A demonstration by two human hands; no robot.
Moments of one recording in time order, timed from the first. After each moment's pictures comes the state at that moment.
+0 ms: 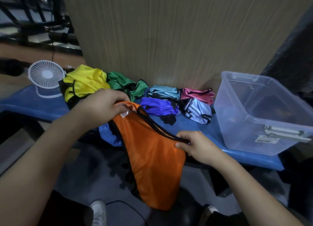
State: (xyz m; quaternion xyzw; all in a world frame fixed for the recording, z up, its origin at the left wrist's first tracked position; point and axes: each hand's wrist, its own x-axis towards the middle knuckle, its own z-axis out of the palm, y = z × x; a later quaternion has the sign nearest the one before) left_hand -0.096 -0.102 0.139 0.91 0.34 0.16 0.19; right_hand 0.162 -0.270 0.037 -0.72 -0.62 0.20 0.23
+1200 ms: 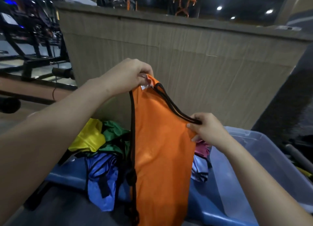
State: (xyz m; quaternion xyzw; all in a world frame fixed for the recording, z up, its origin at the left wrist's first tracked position) left_hand 0.013 0.007 0.330 0.93 0.24 0.28 0.08; right_hand 0.238 -0.161 0.224 -0.78 -0.51 0.13 0.35
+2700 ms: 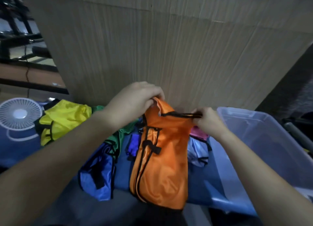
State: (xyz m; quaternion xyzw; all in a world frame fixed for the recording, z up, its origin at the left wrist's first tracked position) left_hand 0.051 0.008 0.214 0.95 0.10 0.28 0.06; right_hand 0.297 -0.125 0.150 -0.83 -0.46 0.07 0.30
